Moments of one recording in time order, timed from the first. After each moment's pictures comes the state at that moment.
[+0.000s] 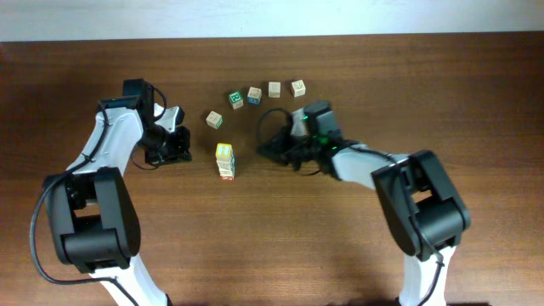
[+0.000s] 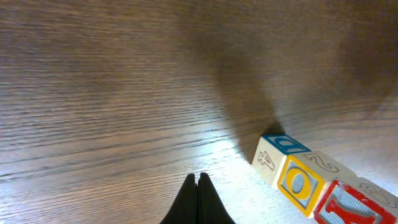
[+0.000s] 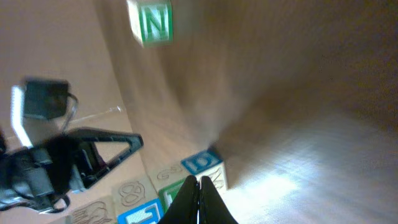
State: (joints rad) left arm 0.09 1.98 1.43 -0.98 0.35 0.00; right arm 0.39 2.08 1.11 0.24 -0.79 1.07
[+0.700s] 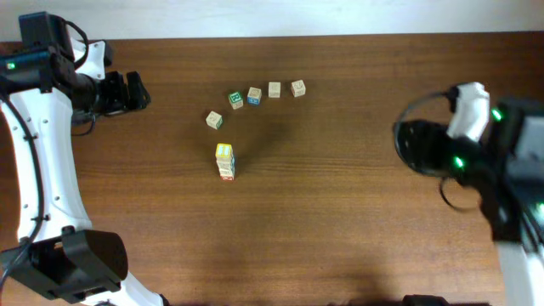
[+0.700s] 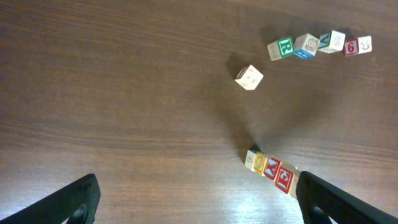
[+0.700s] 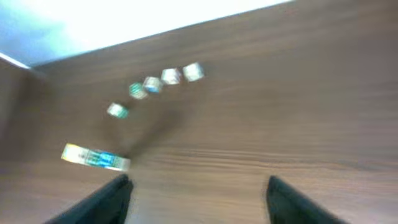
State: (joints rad) left arm 0.23 1.84 2.02 -1.38 0.25 0.03; right arm -0.08 1.05 1.35 -1.00 -0.35 0.18
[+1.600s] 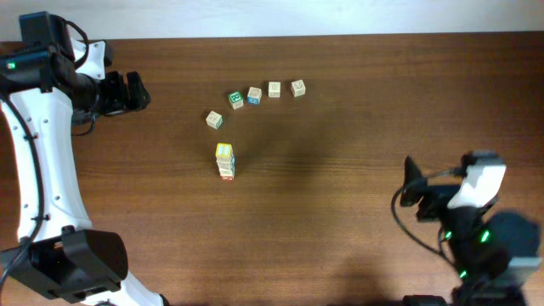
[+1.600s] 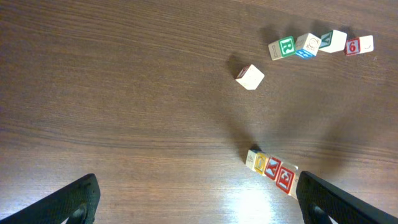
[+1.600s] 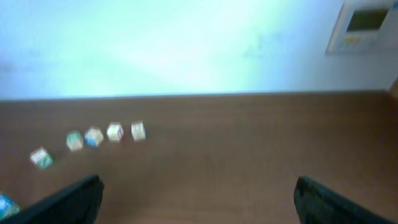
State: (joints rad) left arm 0.23 1.84 2.02 -1.38 0.24 0.03; right arm -0.05 0.46 0.69 -0.46 -0.10 0.04
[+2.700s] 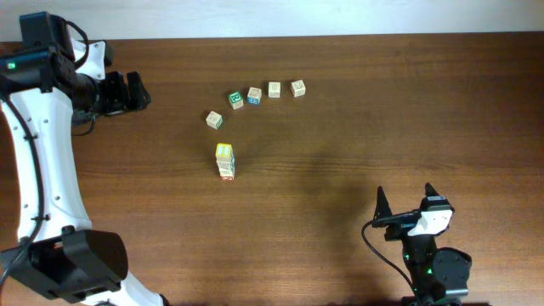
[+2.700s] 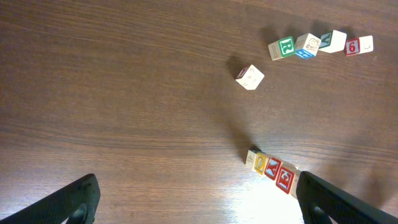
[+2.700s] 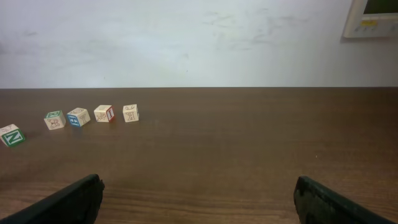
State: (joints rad) left arm 0.23 1.84 2.02 -1.38 0.24 0.03; right arm 0.03 0.01 0.02 -0.08 -0.04 0.04
